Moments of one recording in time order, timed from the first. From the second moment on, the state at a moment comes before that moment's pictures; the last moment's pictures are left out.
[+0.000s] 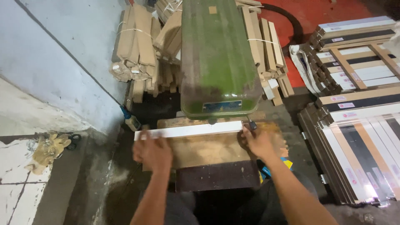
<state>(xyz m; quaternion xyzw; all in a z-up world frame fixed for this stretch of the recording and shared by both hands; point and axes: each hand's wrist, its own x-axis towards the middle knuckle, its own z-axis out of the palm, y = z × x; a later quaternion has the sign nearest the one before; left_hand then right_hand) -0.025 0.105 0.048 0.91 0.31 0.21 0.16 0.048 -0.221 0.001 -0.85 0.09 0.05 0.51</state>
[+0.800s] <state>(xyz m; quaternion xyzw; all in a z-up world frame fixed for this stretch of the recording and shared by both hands) -0.032 0.253 -0.018 0.80 0.42 0.22 0.37 0.046 -0.132 -0.008 -0.88 0.07 0.05 0.46</state>
